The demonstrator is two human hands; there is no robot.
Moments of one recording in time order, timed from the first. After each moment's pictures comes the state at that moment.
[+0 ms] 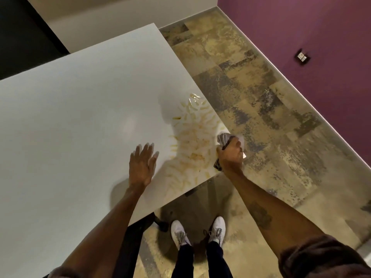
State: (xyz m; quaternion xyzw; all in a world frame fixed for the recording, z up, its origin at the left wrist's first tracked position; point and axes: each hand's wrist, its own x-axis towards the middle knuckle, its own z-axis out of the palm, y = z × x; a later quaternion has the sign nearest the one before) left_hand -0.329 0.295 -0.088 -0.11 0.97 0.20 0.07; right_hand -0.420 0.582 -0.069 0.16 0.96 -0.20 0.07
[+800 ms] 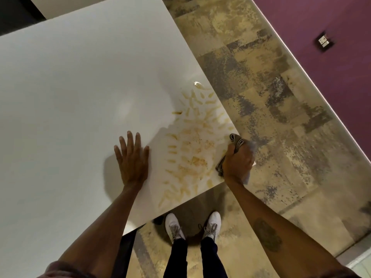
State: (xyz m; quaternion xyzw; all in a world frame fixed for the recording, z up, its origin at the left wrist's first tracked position) left_hand -0.373 0.282 -0.171 -0.21 0.97 0.10 0.05; right_hand -0.443 0.575 -0.141 0.26 0.93 -0.24 -0.05
